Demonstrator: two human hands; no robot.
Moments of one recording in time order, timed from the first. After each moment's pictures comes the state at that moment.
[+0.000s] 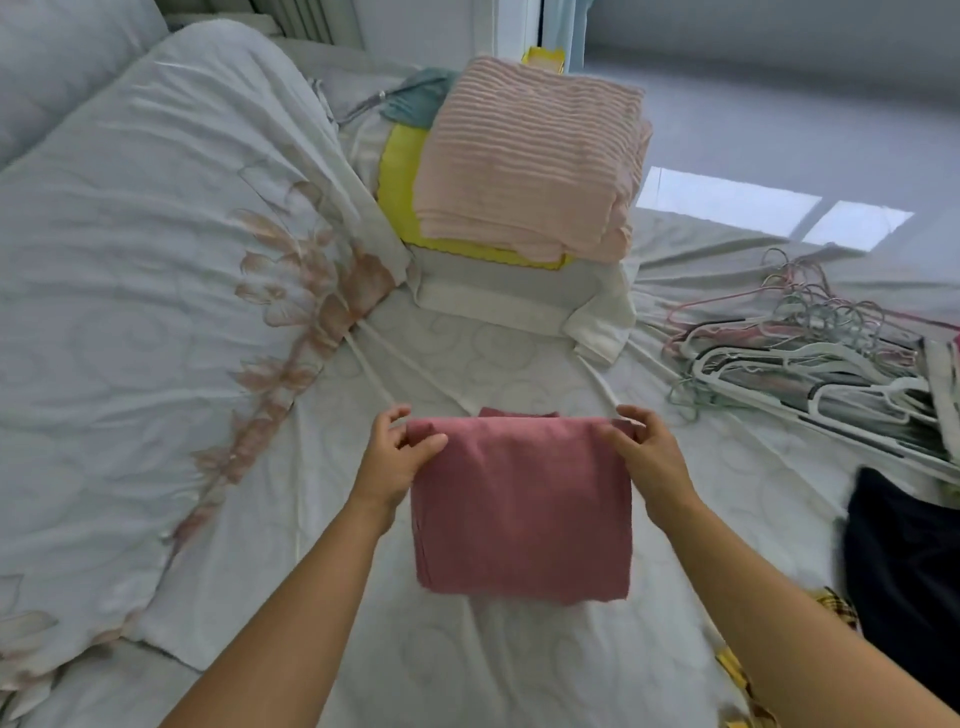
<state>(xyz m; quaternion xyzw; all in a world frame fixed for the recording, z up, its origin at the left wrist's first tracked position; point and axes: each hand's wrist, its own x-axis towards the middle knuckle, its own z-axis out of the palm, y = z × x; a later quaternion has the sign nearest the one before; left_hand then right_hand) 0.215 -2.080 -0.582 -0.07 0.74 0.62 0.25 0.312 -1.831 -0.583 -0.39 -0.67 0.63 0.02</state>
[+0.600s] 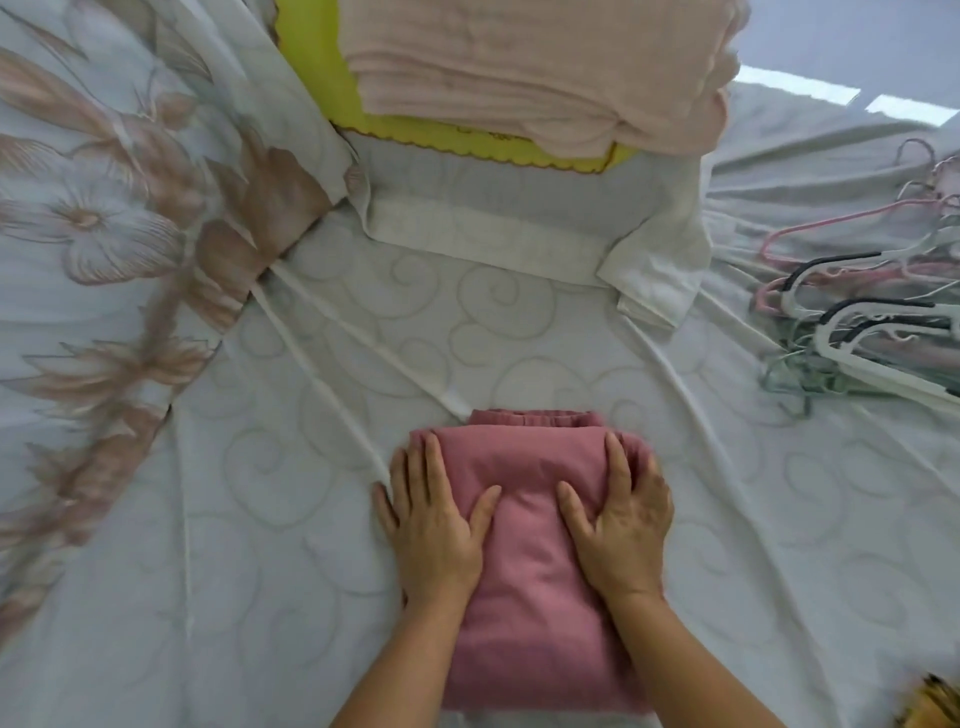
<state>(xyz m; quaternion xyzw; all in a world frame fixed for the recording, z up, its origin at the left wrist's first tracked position) 0.211 -2.025 -0.782 0.07 0.97 0.20 0.12 0.280 -1.872 -0.780 -0.37 -0.89 0.26 0.01</state>
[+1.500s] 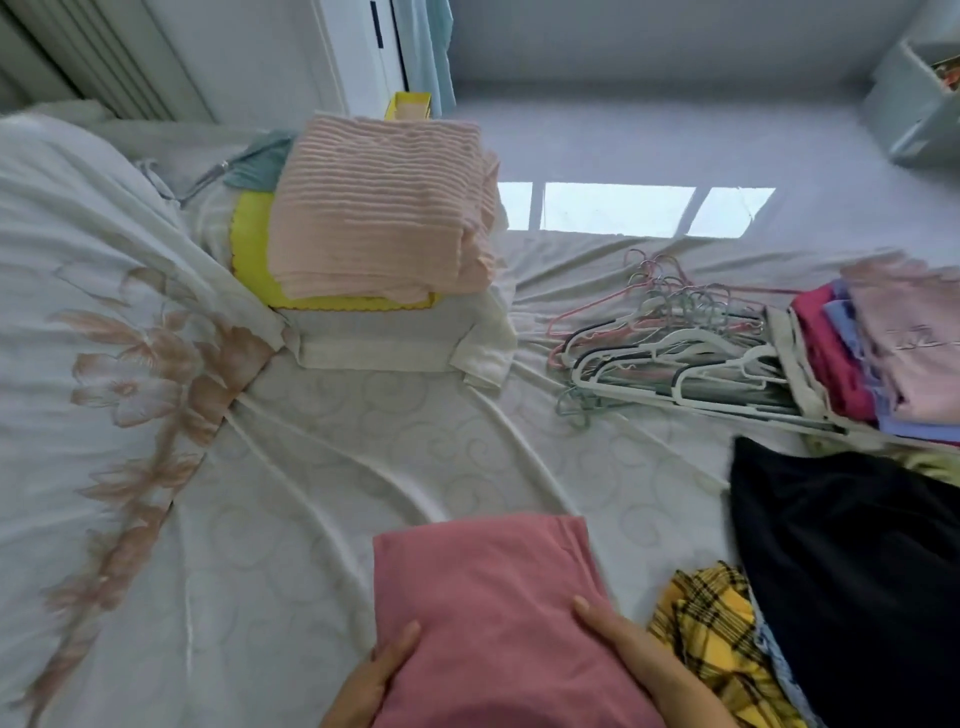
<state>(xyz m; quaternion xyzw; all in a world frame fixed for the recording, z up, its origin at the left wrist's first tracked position) 0.343 -2.040 -0.602 -0.20 0.62 0.60 0.47 0.473 -1.810 -0.591 -0.49 -0.45 0.72 -0.20</state>
